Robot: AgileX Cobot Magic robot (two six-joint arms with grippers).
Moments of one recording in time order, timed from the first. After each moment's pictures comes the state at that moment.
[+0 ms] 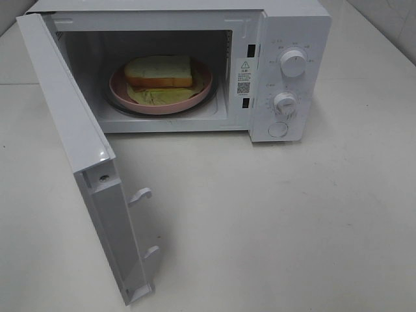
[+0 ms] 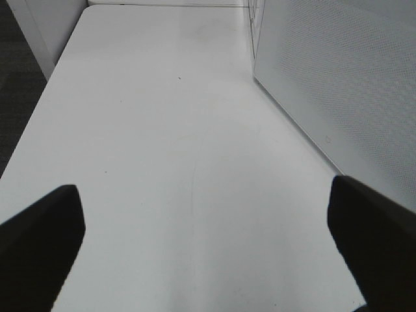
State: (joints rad) left arm 0.06 0.00 -0.50 -0.05 1.05 0.03; right arm 0.04 0.00 -0.51 -0.12 1.04 0.06
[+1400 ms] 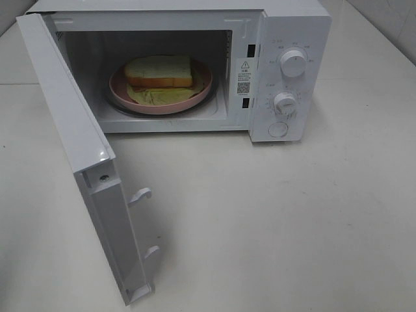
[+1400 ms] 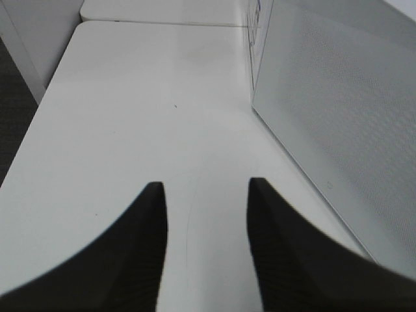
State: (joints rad) left arm 0.06 0.31 -0.52 -0.07 0.76 0.03; right arm 0.04 0.00 -0.51 -0.12 1.04 0.06
